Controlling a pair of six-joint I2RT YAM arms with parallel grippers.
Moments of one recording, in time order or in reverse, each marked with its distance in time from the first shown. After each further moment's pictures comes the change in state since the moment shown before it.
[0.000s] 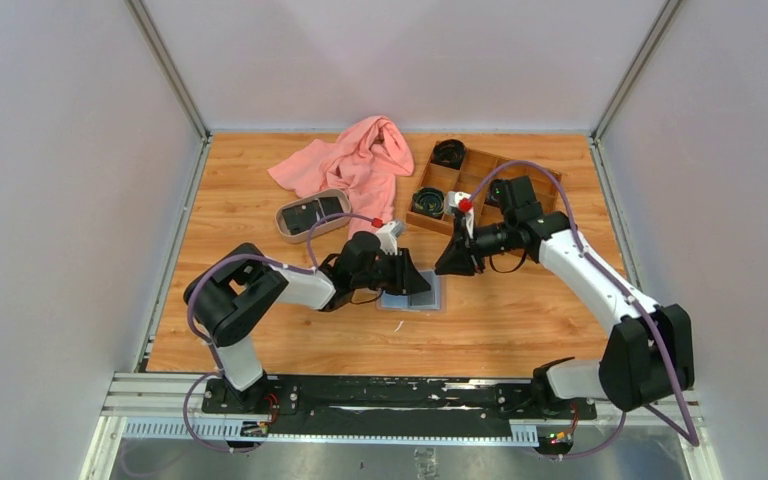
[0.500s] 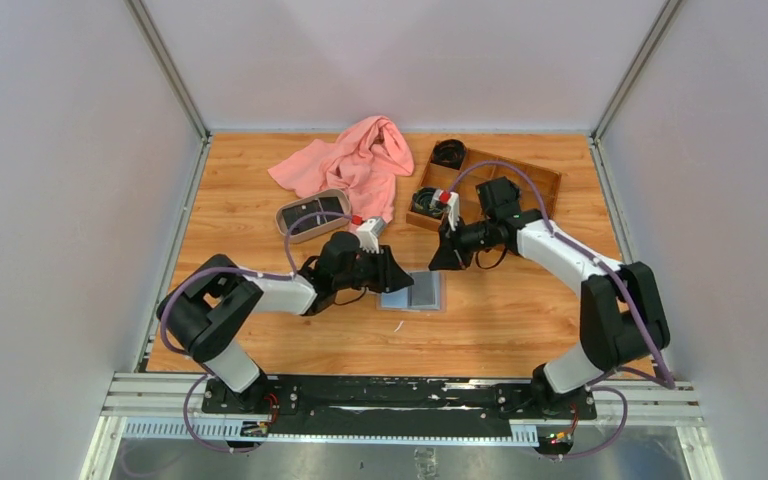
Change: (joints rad) left arm 0.059 -0.127 -0.090 -0.004 -0.014 0.064; right arm 0.020 0.198 -0.011 0.222 0.200 0.290
